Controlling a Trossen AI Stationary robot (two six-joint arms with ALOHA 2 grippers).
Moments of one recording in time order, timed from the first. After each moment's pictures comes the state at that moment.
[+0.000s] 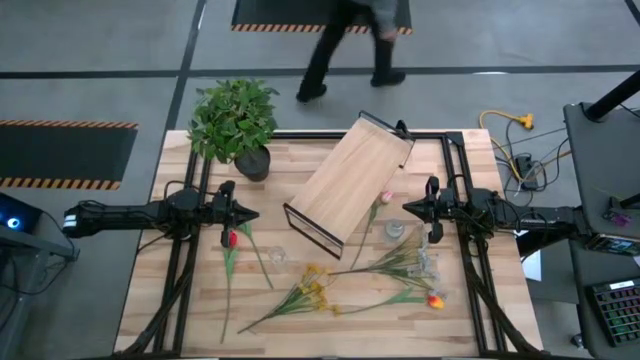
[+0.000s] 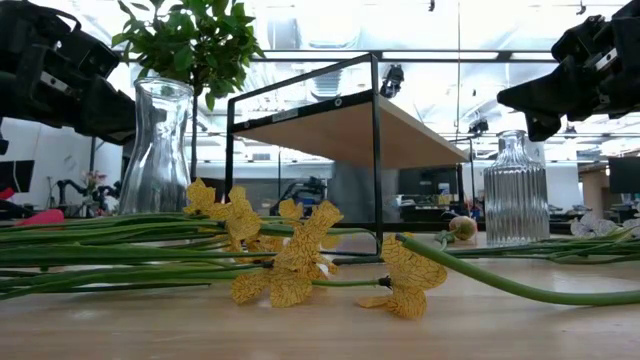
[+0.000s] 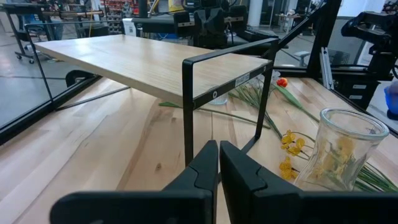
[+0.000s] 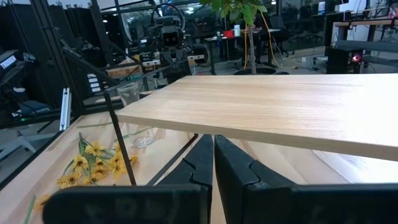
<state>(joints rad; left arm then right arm) 0.08 0.24 0.01 0.06 0.05 -0.02 -0.07 0.06 0.01 0.03 0.03 0.18</state>
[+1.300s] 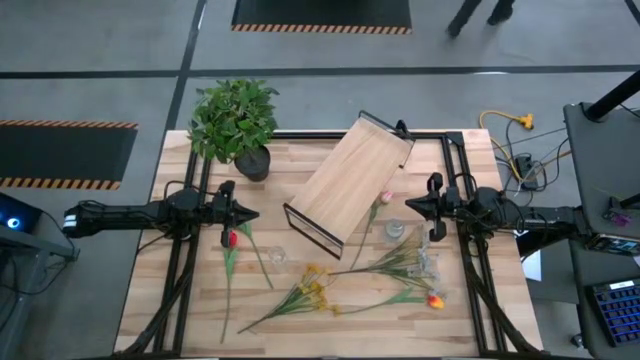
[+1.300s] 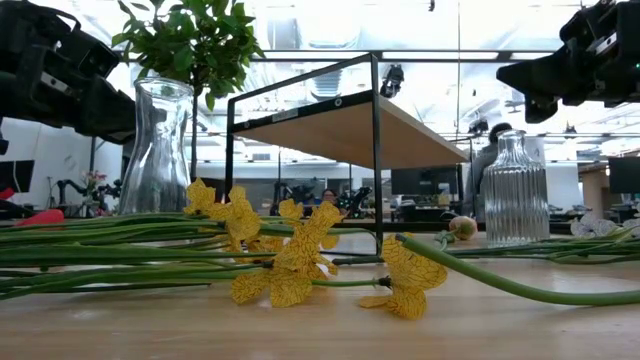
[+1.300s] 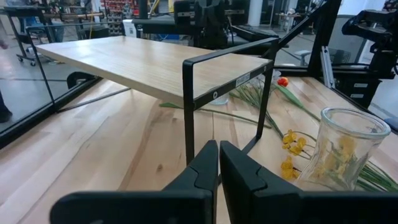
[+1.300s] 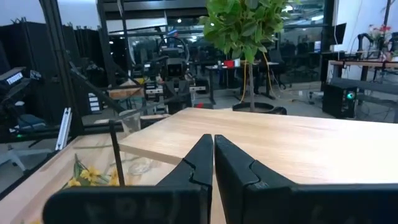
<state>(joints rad) 0.09 0.24 0.01 0.06 0.05 -0.01 -0.07 0.06 0.01 0.16 0.03 0.10</state>
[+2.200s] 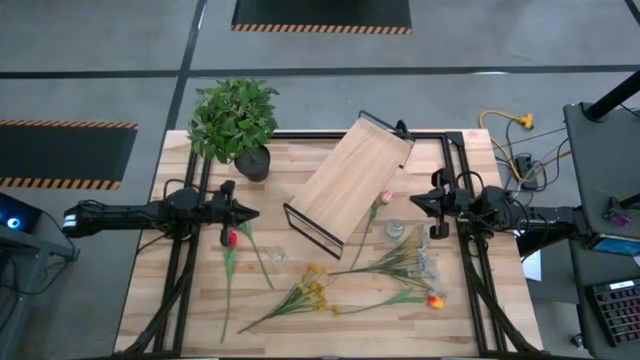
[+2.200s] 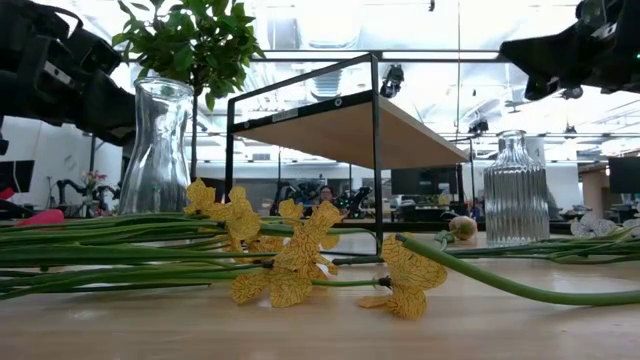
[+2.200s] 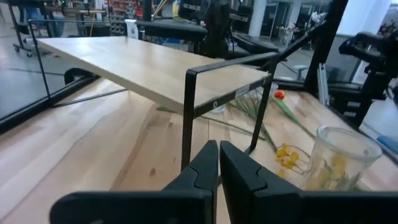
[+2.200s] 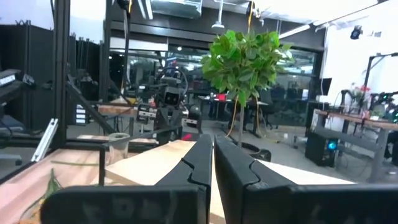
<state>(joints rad) 0.08 0.24 0.01 0.11 0.05 -0.11 -0.07 0.06 0.01 0.27 0.03 -0.05</state>
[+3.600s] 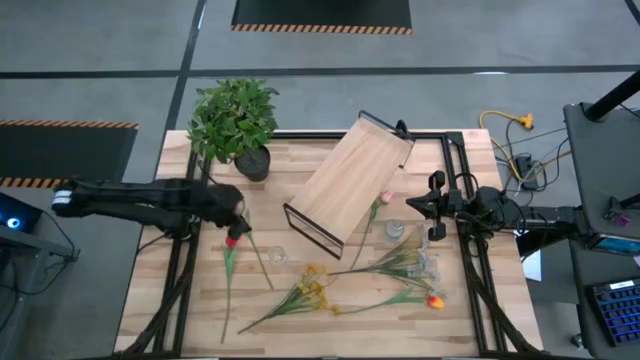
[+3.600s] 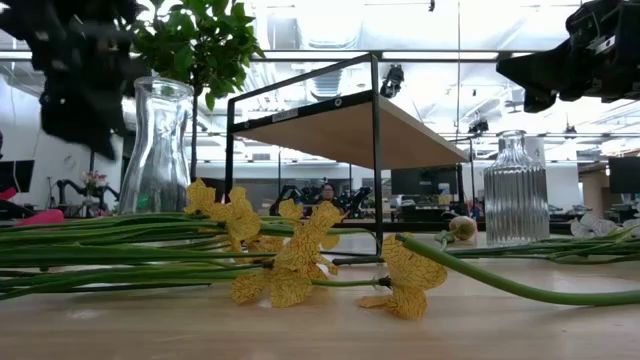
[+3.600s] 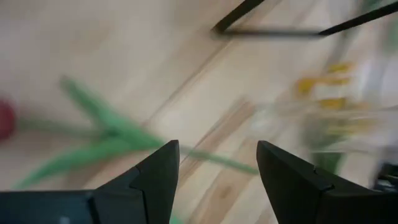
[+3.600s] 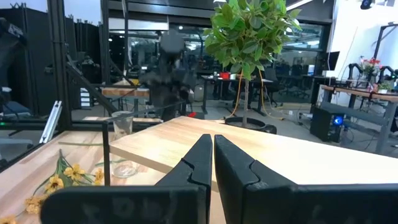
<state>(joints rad) 0.02 0.76 0.57 -0.78 0.07 -0.89 -0.07 0.08 0.01 0.21 0.03 -0.04</state>
